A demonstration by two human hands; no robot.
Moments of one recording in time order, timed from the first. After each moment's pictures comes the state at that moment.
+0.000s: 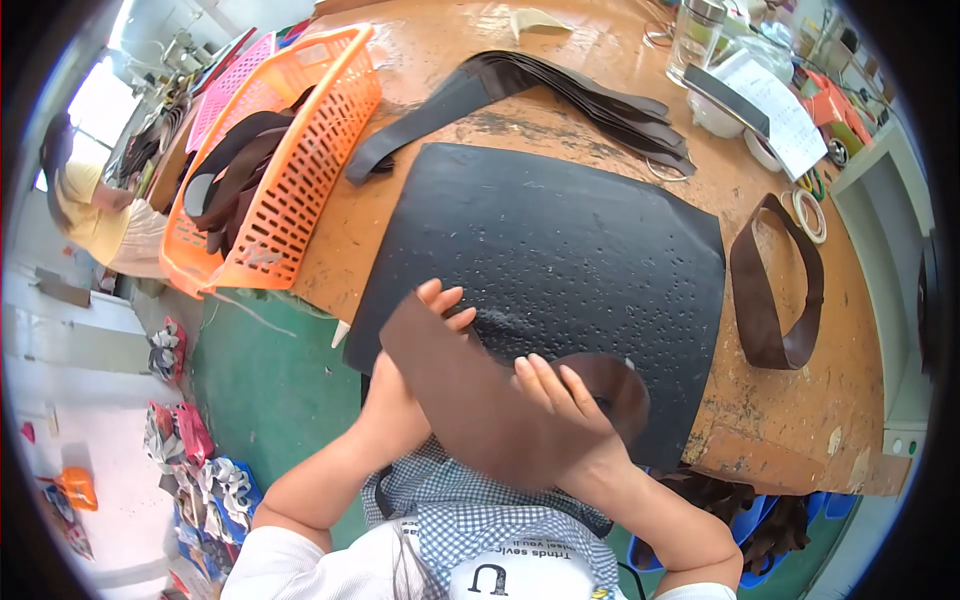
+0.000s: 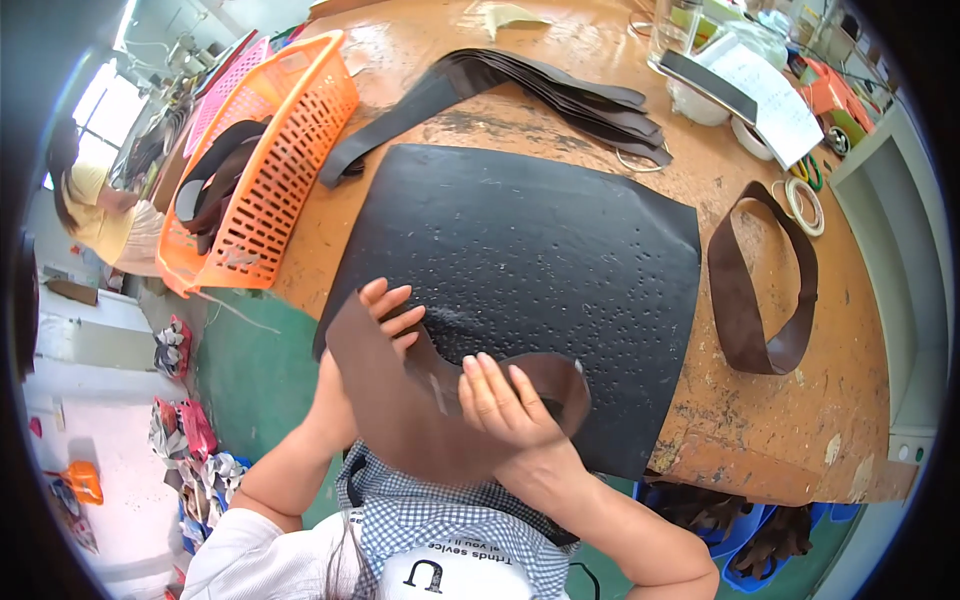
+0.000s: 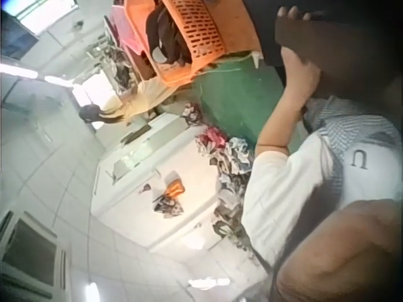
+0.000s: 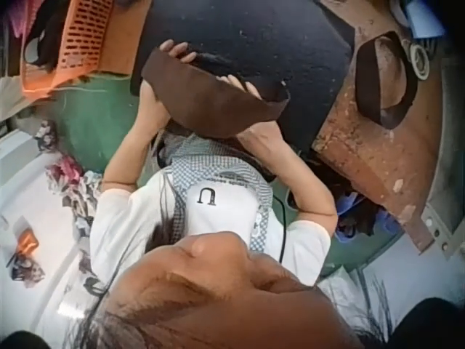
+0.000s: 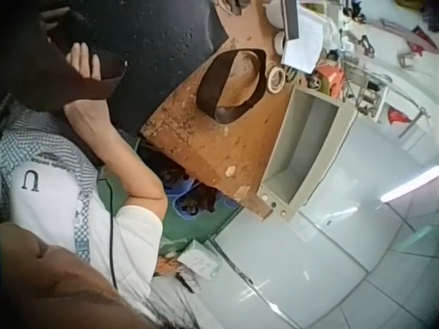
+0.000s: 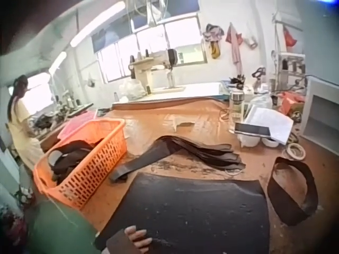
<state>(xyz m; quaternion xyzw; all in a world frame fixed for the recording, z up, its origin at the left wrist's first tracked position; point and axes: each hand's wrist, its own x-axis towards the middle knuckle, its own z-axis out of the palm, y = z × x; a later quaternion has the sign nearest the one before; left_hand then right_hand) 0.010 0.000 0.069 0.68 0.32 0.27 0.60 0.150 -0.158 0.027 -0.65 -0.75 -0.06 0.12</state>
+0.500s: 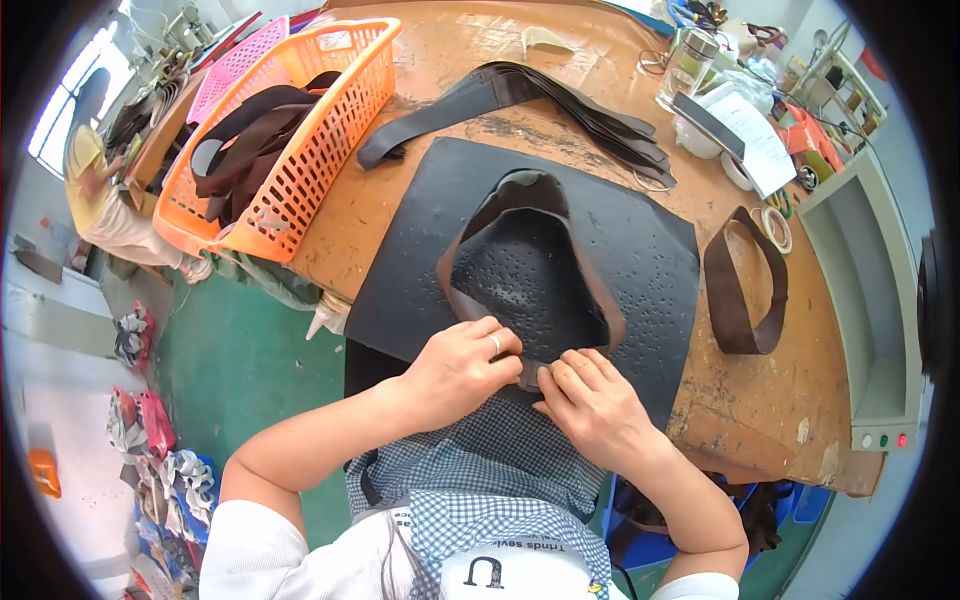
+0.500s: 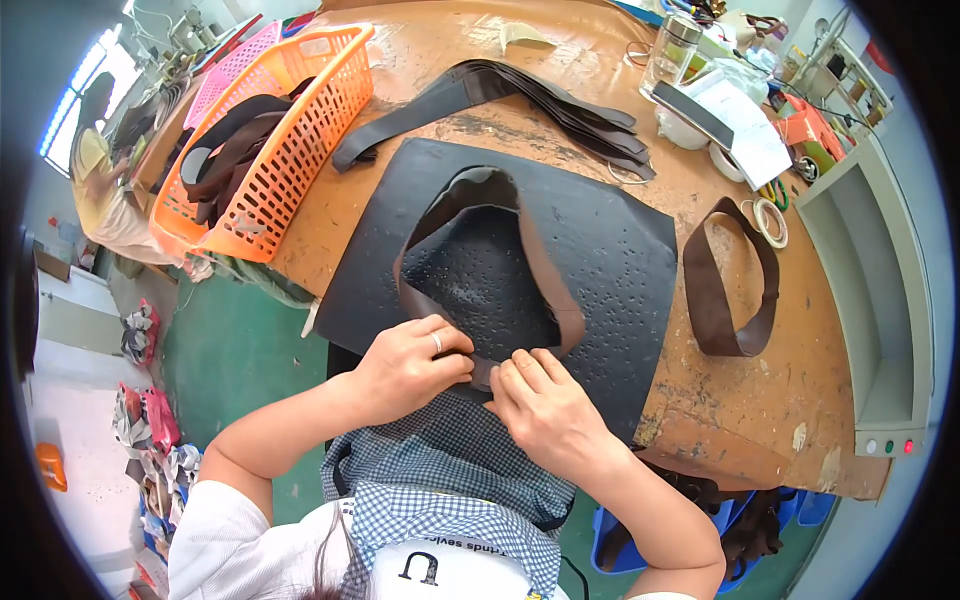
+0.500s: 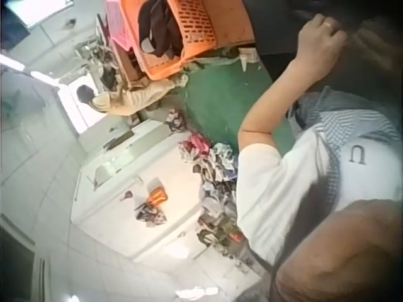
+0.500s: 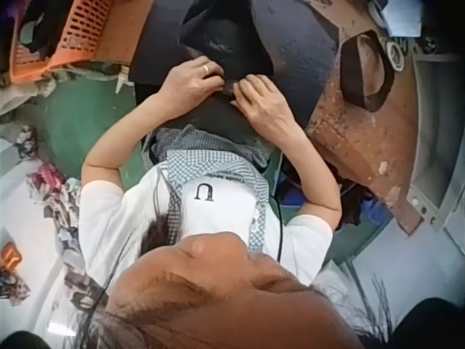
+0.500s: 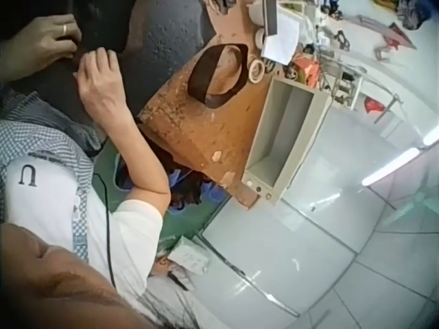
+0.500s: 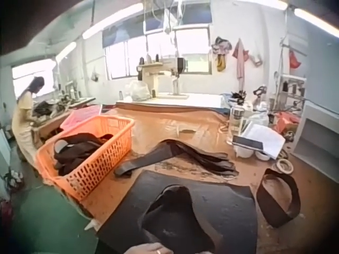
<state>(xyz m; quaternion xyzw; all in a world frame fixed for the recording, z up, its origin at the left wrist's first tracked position) 0.008 0.005 0.051 0.96 -0.01 0.18 0.21 0.166 -0.164 0.056 -0.61 -0.78 -0.03 0.16</state>
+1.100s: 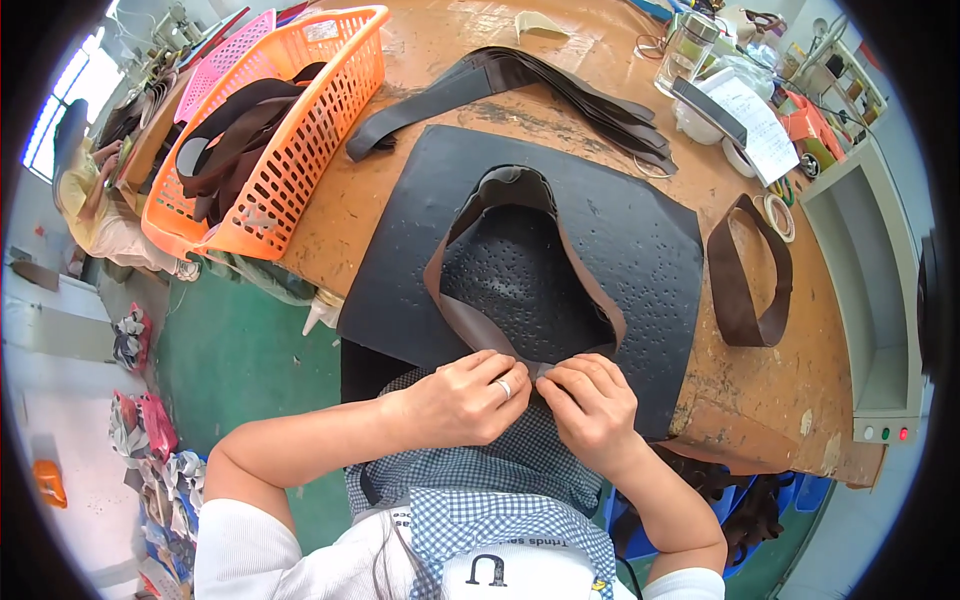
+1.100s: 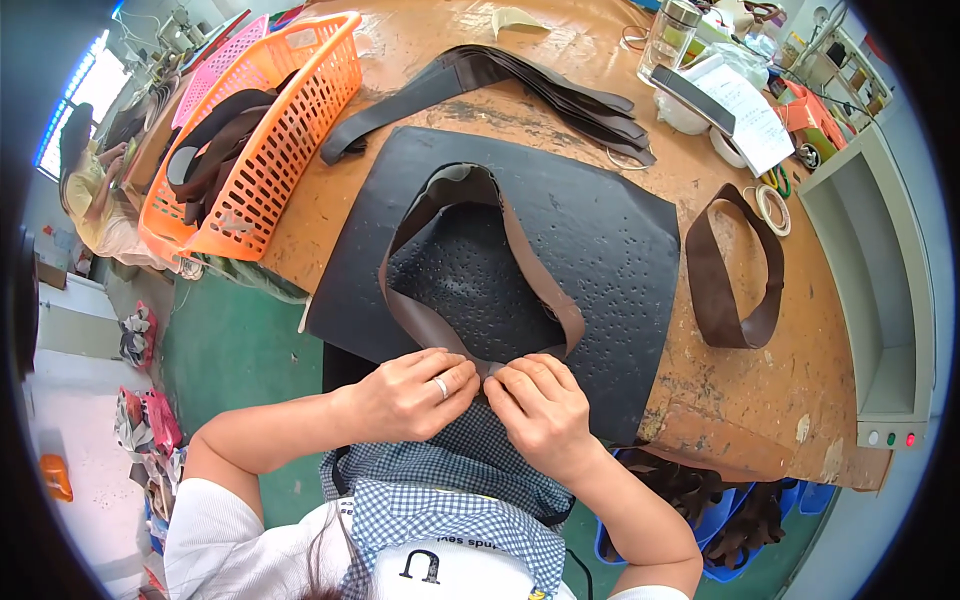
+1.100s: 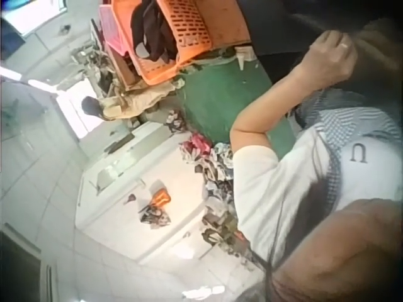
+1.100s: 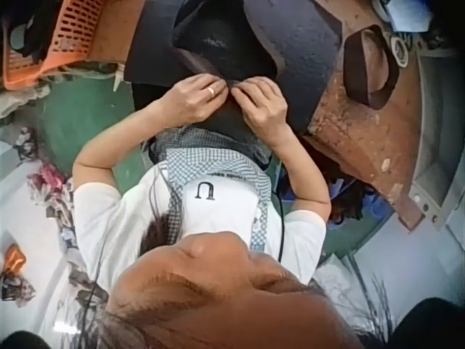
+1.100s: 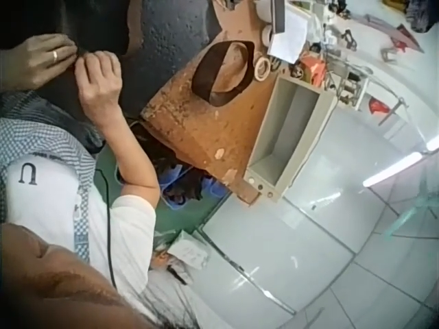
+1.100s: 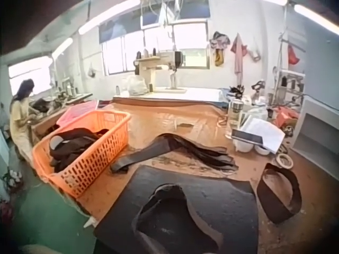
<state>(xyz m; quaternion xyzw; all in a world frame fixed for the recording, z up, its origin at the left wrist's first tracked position) 0.003 -0.012 0.041 0.96 -0.12 0.24 0.06 0.152 -0.162 0.031 -0.63 -0.69 -0.09 0.34</state>
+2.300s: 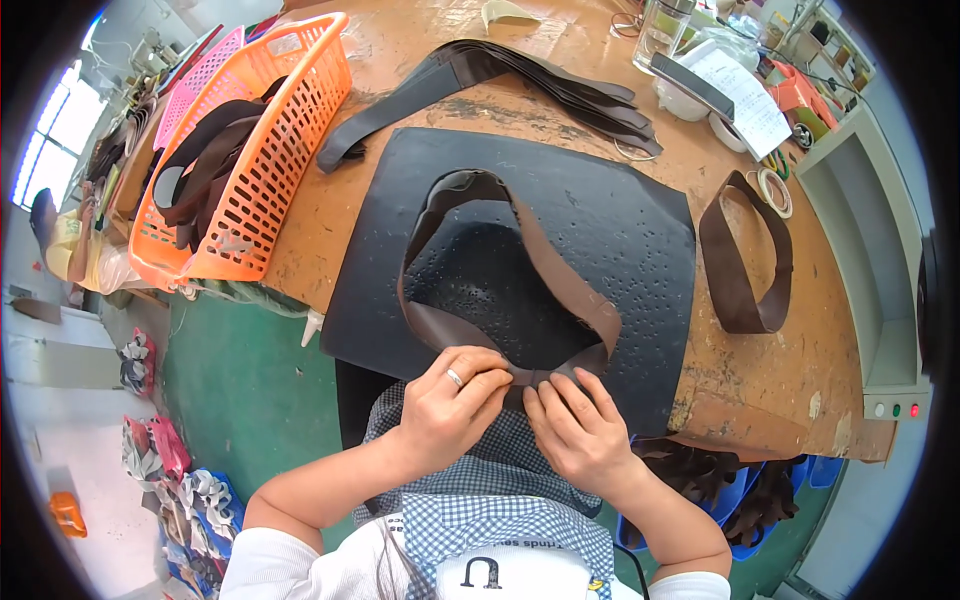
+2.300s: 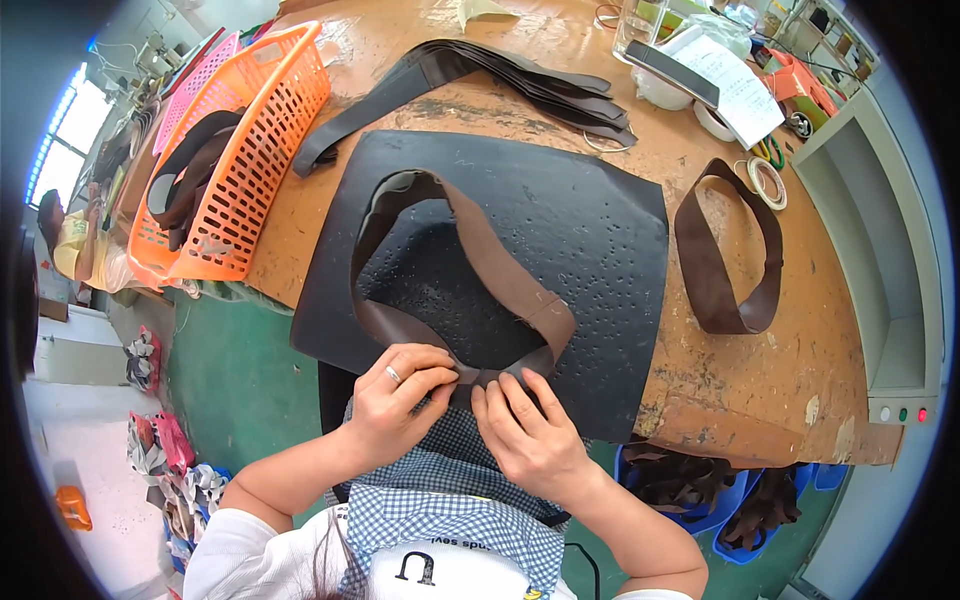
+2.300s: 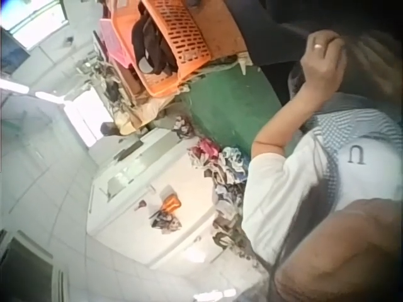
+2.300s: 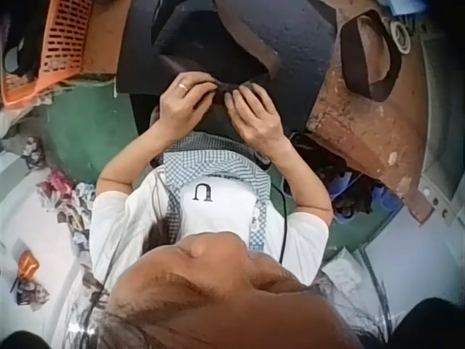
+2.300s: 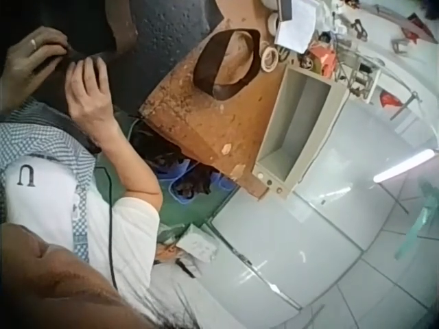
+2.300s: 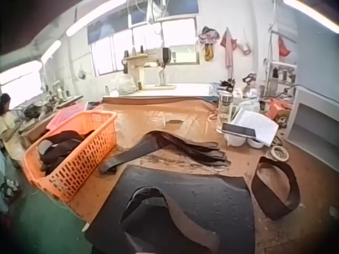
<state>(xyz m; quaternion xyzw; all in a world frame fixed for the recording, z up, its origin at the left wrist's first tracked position) 0.007 -0.032 0.033 0.91 0.11 0.29 0.27 0.143 -0.192 0.026 -0.66 -0.71 -0.12 0.19</state>
